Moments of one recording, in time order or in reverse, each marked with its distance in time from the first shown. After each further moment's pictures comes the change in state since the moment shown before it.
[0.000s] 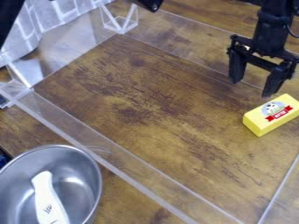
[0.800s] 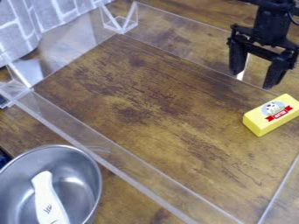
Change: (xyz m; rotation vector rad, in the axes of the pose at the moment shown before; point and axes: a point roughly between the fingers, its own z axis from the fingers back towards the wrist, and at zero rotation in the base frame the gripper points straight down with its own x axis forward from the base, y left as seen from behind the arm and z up) arm -0.011 0.002 0.019 -0.002 0.009 -0.019
